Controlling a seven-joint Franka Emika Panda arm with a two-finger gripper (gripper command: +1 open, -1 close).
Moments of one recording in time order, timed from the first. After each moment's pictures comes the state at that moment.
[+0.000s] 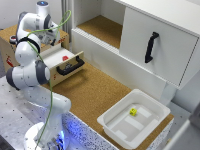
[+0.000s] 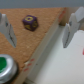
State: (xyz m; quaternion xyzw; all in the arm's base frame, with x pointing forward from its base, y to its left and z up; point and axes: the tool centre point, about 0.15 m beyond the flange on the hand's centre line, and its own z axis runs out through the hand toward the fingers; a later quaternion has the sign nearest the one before) arm 0.208 0.360 0.515 -0.96 -0.27 -0.06 0.08
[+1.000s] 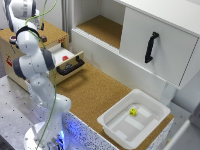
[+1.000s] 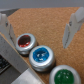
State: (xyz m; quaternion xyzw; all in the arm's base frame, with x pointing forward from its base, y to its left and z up) arm 0.161 0.501 0.538 -0.89 -0.44 0.01 0.11
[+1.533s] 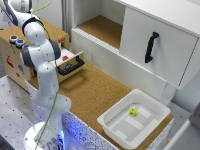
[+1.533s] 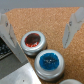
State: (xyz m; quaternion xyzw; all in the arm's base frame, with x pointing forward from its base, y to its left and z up) arm 0.157 0.538 0.516 -0.86 -0.51 0.02 0.06
